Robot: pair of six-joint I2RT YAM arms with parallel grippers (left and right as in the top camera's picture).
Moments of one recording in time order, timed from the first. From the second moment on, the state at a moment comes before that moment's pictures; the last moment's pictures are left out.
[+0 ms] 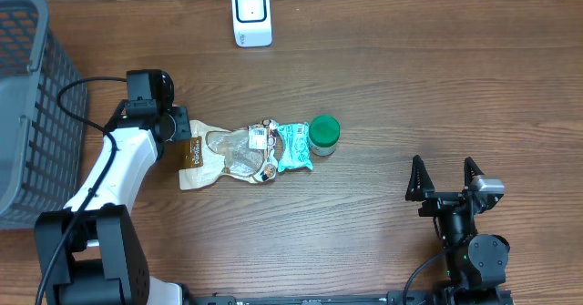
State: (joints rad) left arm 0.07 1.66 1.03 -0.44 -0.09 -0.09; right arm 0.09 0.01 0.02 -0.03 0.06 0.23
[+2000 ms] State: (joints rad) left arm 0.63 1.64 2.05 -1.23 0.09 0.06; right arm 0.09 0.91 1.20 -0.96 -0.24 0.17
